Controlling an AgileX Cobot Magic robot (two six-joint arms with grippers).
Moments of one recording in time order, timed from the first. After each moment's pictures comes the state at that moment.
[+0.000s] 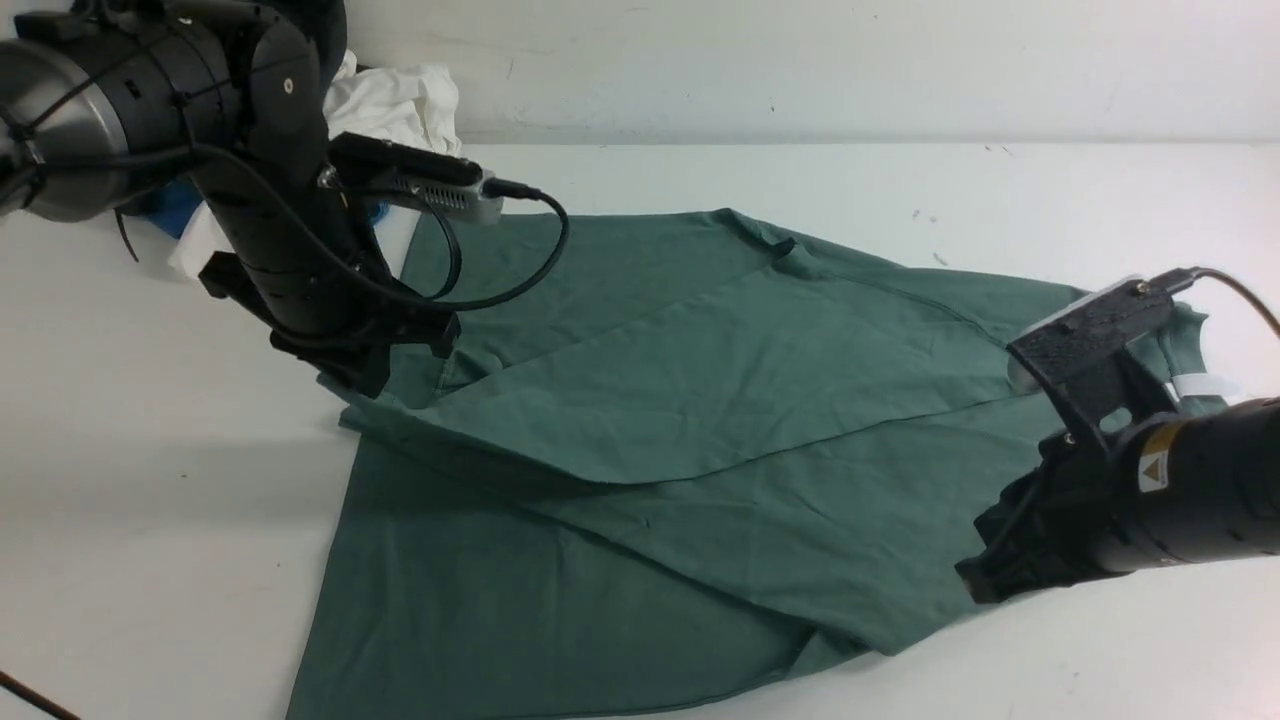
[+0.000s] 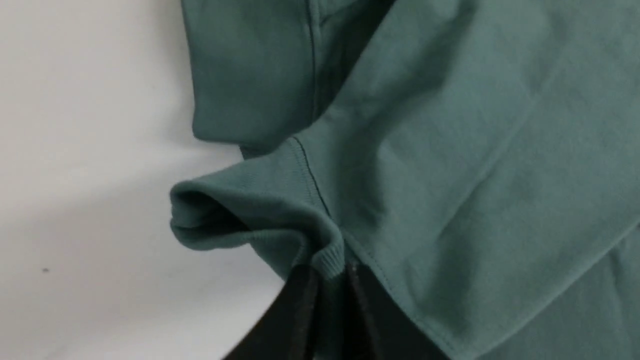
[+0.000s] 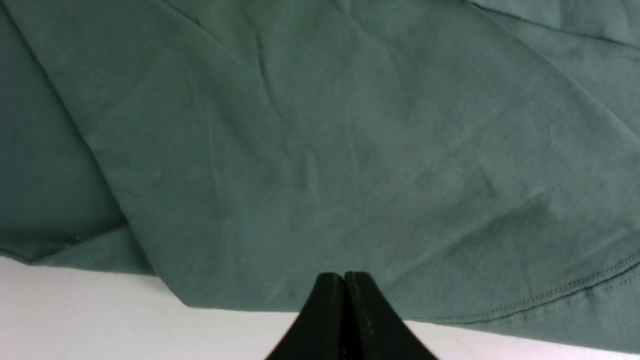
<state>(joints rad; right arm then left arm) 0.40 1.38 -0.78 0.03 0.57 -0.17 -0.23 1.86 -1.52 -0.02 1.10 0.05</state>
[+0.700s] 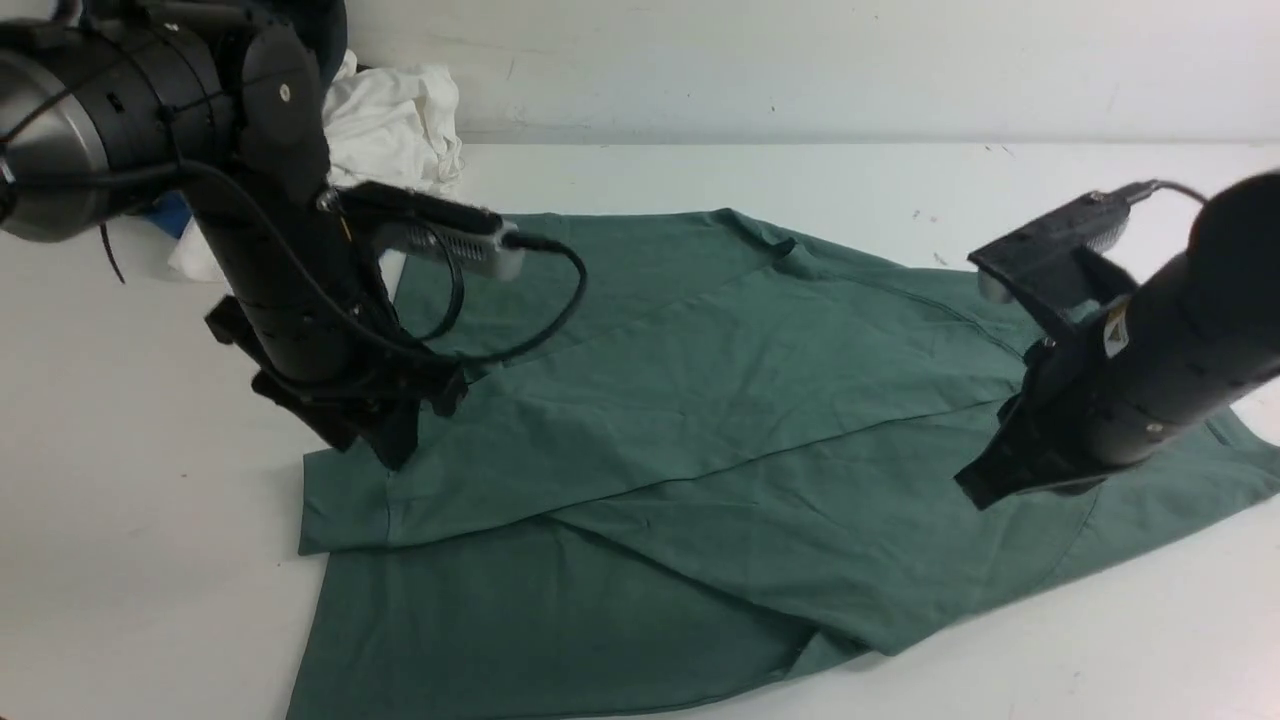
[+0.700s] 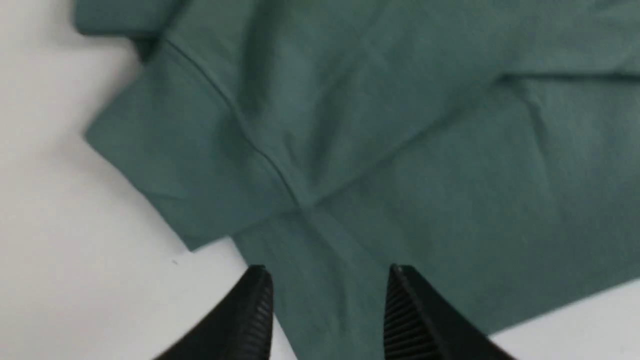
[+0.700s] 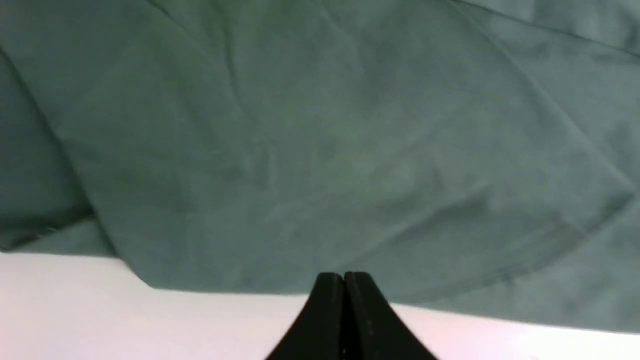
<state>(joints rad) 0.37 1.52 -1.12 -0.05 0.98 -0.17 -0.30 1.77 -1.40 -0.10 1.19 0.15</state>
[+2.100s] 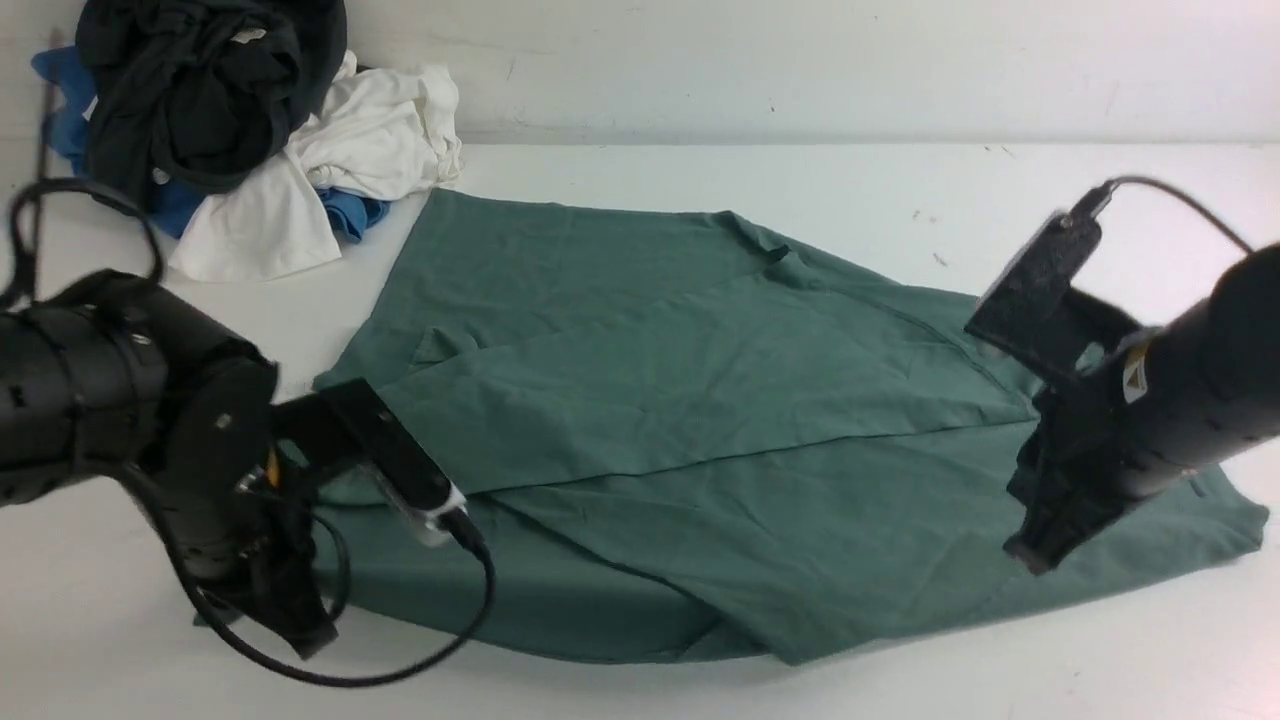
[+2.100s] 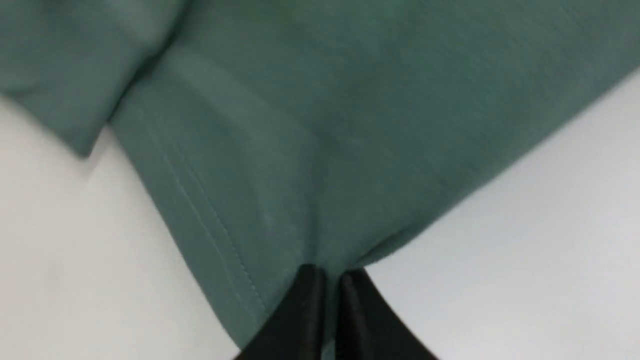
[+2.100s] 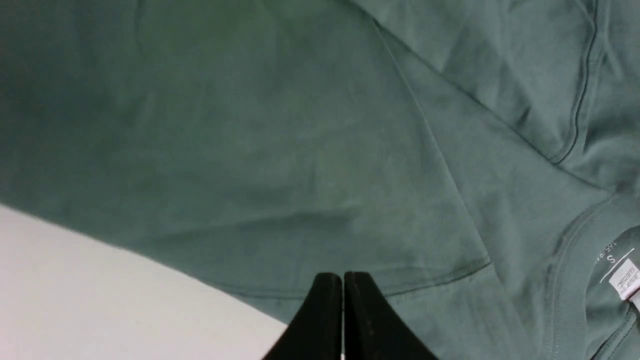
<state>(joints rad) 0.36 1.49 -0.96 -0.09 0.79 -0.46 -0.32 1.54 -0.87 0.22 0.81 0.28</state>
